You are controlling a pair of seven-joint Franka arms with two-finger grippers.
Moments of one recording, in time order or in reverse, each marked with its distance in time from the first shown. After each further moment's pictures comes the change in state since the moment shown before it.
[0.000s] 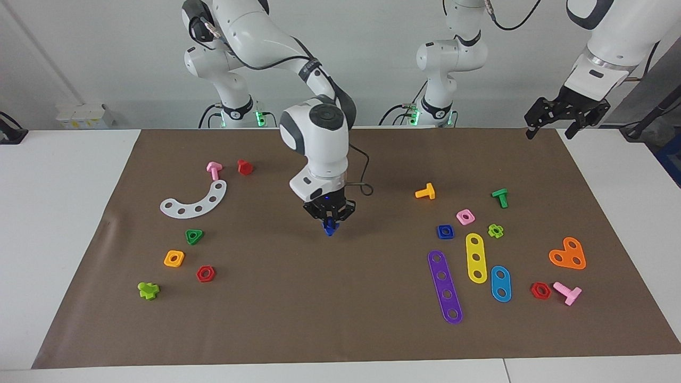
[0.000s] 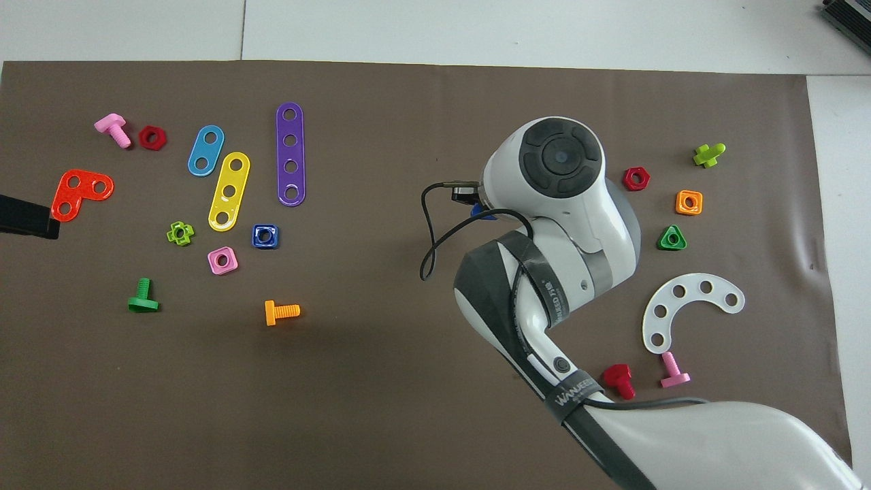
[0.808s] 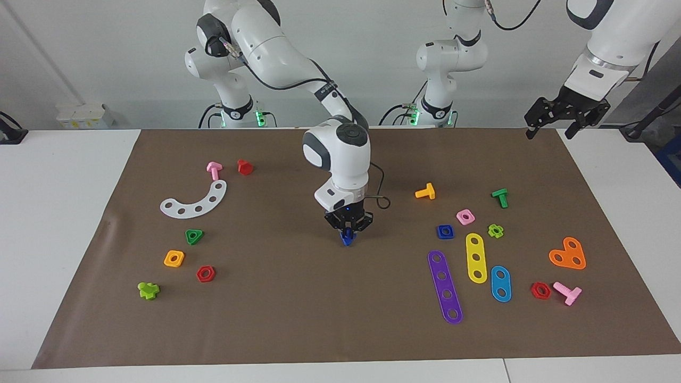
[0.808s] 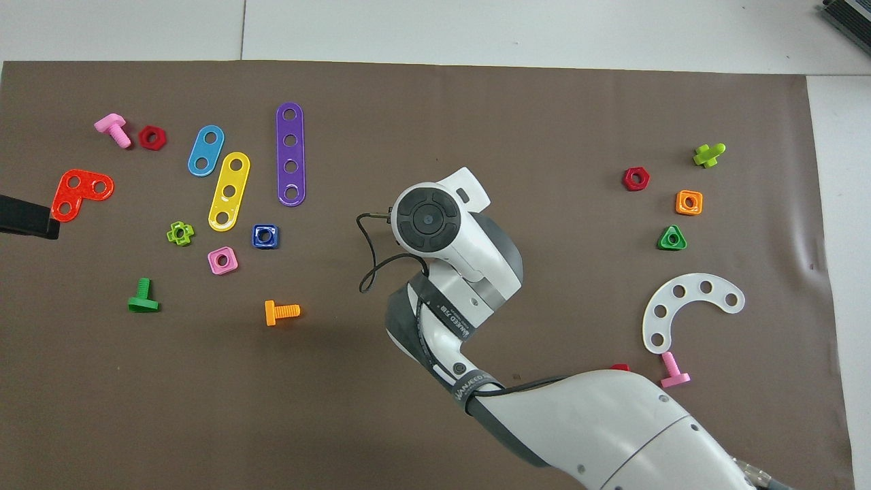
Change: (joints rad) left arm 0.000 0.000 0.000 0.000 0.000 0.000 0.000; right arm 0.034 0.077 -0.001 -0.033 -0.022 0.153 0.068
